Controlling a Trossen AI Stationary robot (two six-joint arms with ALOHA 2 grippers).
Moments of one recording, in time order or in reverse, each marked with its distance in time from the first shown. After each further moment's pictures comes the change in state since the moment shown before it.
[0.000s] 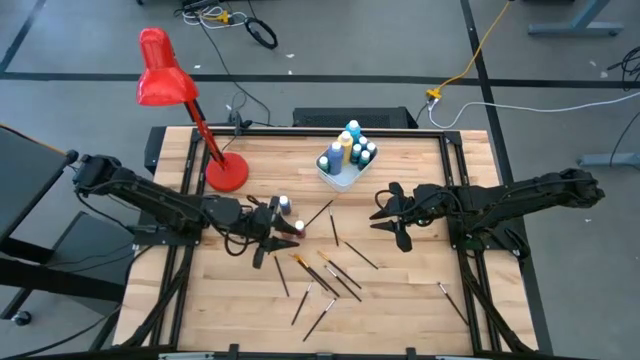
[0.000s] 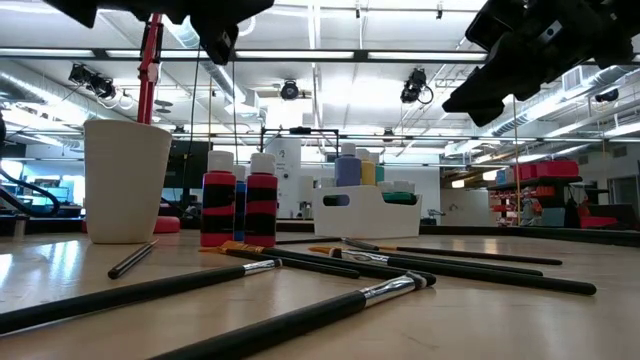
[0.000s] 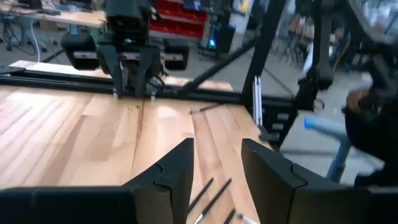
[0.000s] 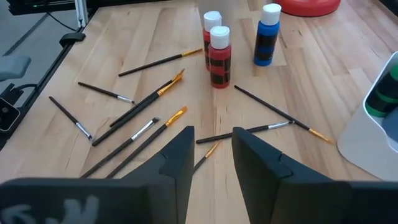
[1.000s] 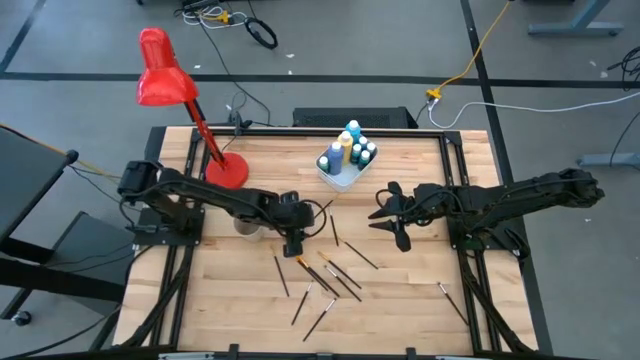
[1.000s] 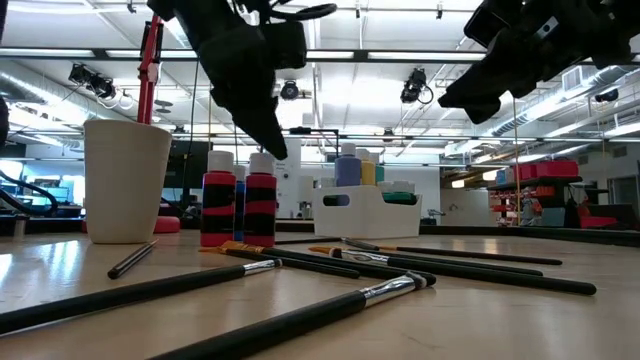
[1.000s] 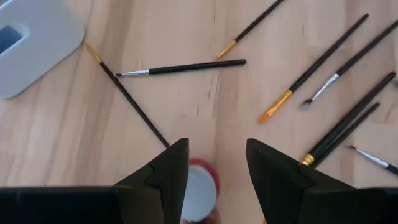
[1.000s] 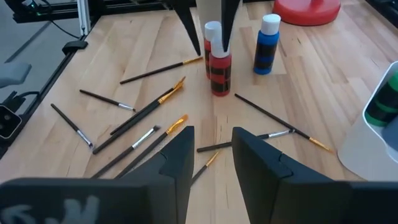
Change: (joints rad) left arm 0.148 0.461 0.497 -0.893 -0.082 0.021; right arm 0.000 0.008 -0.001 0.039 0.000 -0.001
